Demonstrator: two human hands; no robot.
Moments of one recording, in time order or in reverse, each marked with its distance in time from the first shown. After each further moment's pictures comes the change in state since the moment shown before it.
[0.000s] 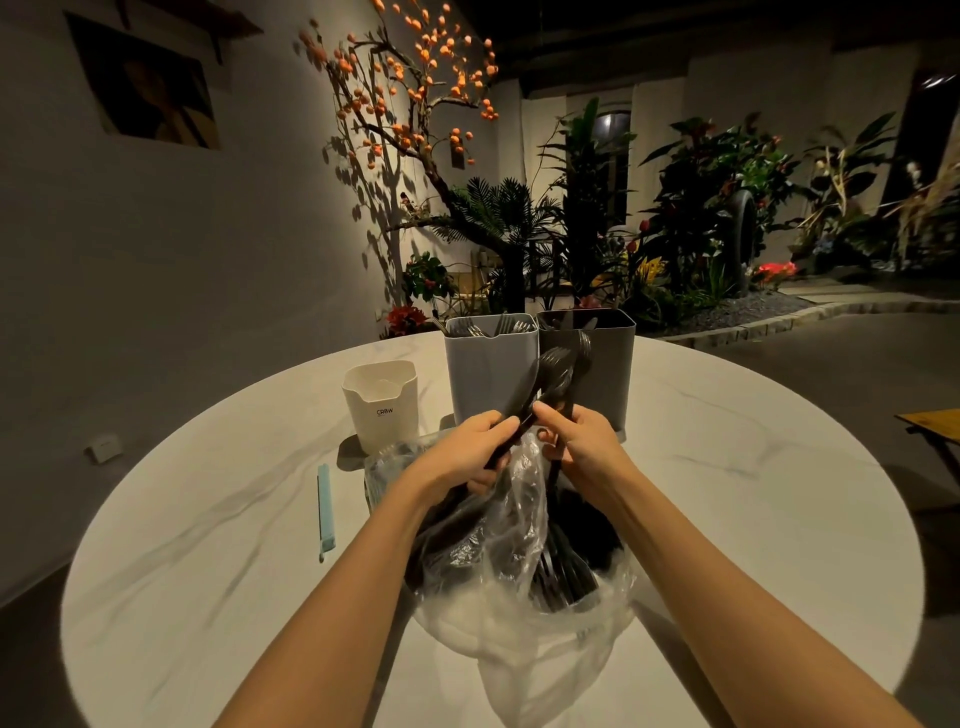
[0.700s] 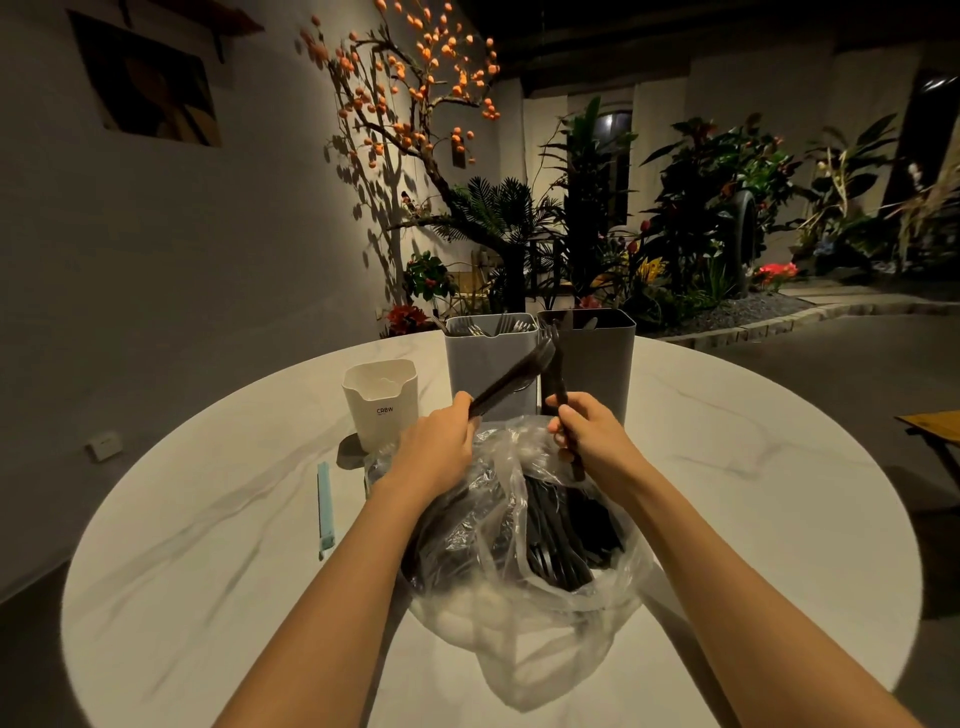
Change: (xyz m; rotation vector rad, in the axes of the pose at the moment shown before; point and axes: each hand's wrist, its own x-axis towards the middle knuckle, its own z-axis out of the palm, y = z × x) left_hand 0.005 -0.020 -0.020 0.954 0.436 0.200; right_hand 0.001 -0.008 -0.014 -0.282 -0.014 -0.049
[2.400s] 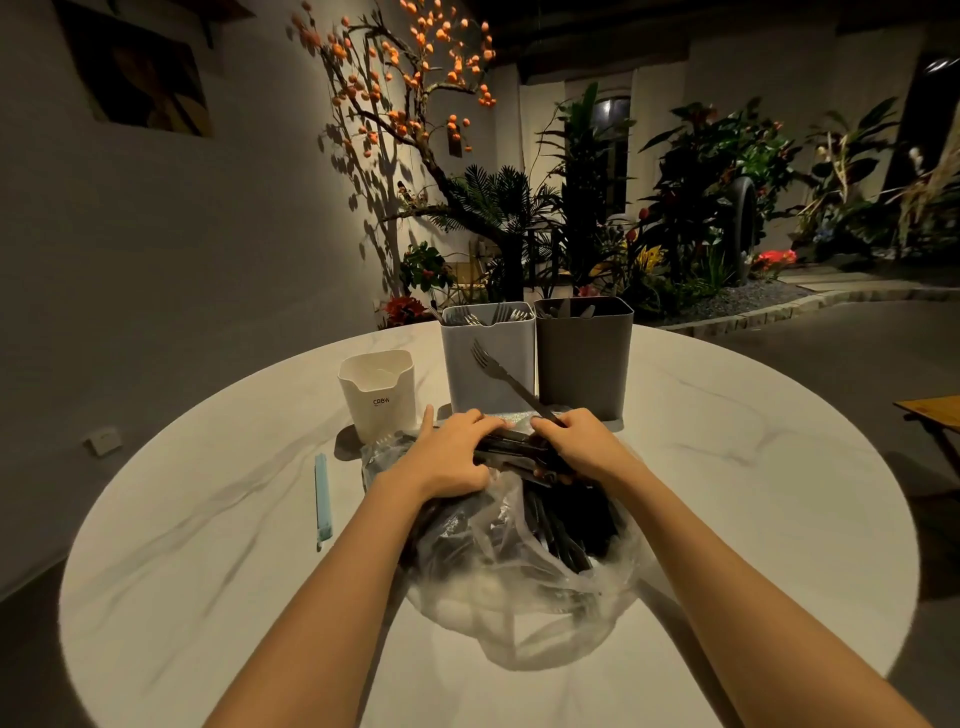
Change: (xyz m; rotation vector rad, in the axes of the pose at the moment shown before) left_hand 0.002 -0.010 0.018 -0.014 -0.286 0.169; right_hand 0.000 0.006 0.004 -0.536 -0.075 0.077
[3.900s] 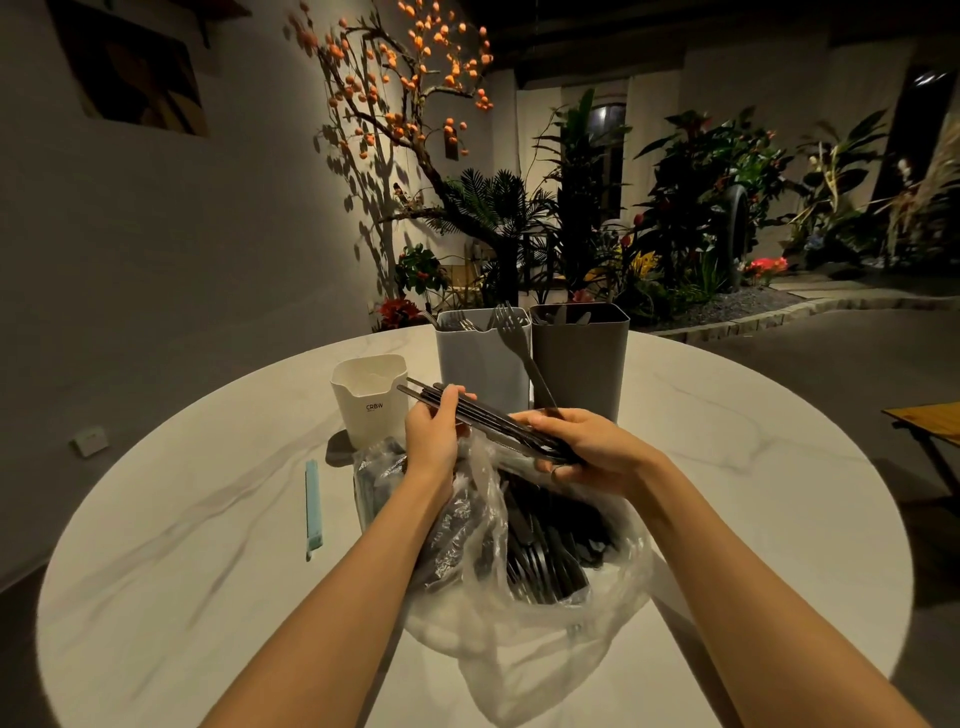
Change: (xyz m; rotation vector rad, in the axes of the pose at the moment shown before) left_hand 0.024 0.017 0.010 -1.390 0.735 -0.408; right_hand -0.003 -0.003 -0.025 0.561 -0.423 0.013
